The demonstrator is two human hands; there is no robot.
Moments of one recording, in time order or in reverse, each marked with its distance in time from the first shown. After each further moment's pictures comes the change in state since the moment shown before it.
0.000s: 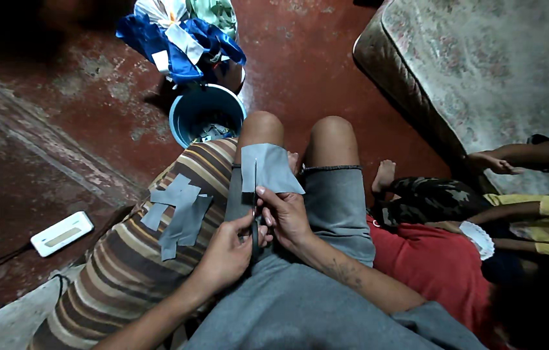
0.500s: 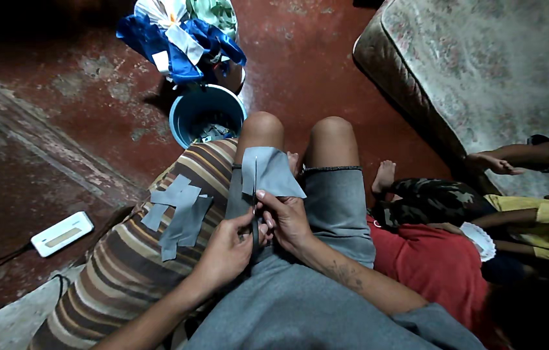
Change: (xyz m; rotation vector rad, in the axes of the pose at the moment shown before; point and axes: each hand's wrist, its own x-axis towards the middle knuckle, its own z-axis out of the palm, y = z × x) left_hand 0.004 -0.002 -0.003 0.020 0.009 0.030; right_hand -0.002 0.004 -0.004 -0.004 -0.023 0.016
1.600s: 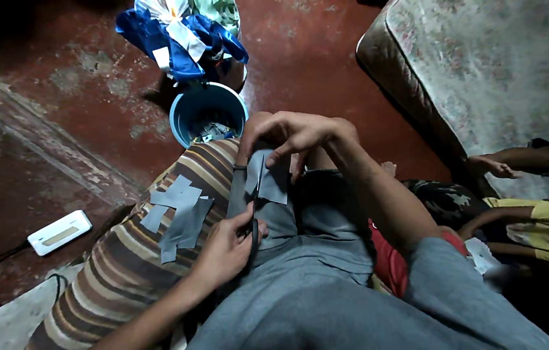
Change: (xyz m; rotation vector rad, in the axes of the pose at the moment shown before) left_hand 0.004 -0.009 -0.010 0.164 0.013 0.091; right_hand 0.142 -0.155 0.033 -0.955 -1.403 -0.295
